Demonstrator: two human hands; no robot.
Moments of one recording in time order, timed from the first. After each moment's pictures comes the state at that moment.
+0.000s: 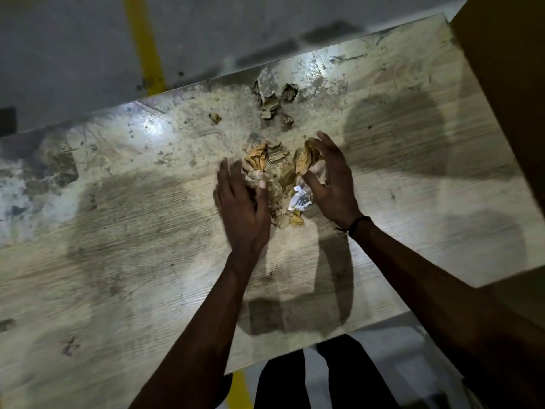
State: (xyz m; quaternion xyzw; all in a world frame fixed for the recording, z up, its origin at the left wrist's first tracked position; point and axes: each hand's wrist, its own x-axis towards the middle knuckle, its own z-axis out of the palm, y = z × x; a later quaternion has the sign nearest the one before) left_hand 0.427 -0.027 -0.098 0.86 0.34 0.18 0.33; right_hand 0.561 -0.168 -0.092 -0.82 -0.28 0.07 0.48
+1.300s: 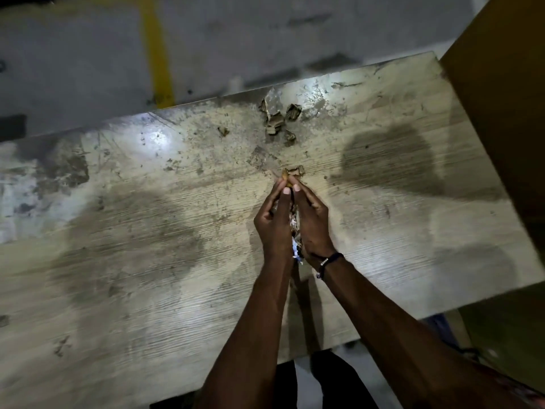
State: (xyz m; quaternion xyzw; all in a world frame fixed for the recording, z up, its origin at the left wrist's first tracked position) left_hand 0.458 -0.094 -0.085 0.39 0.43 0.26 0.77; right_hand 0.492 -0.135 -0.078 -0.61 0.04 0.24 0.75
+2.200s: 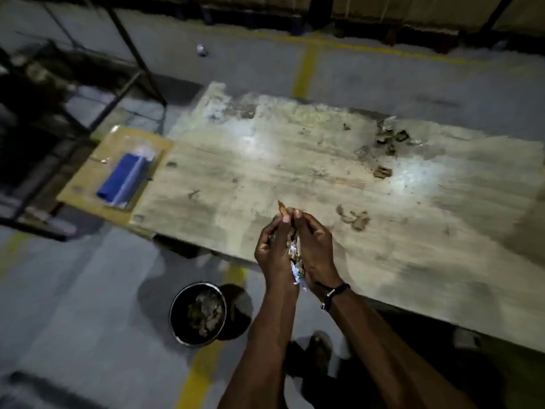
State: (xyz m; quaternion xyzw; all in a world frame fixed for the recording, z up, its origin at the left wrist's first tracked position) left_hand 0.226 -0.169 0.016 0.13 0.46 0.50 0.72; right_hand 0.274 -0.188 0.024 -0.56 -0.12 0.43 0.69
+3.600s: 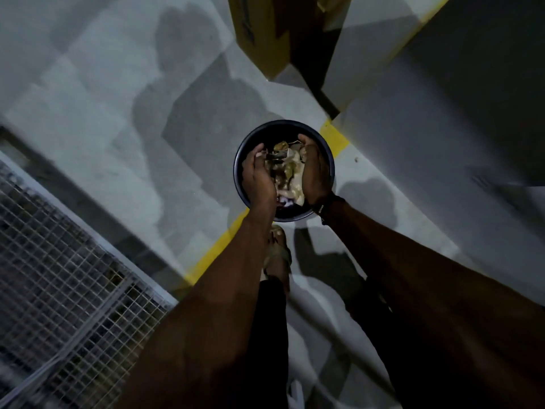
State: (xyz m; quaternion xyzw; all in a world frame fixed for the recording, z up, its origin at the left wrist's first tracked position) left_hand -0.207 -0.121 -0.505 0.16 0.74 0.42 0.50; right_hand -0.110 -0.116 -0.494 -0.70 -0.31 0.54 0.34
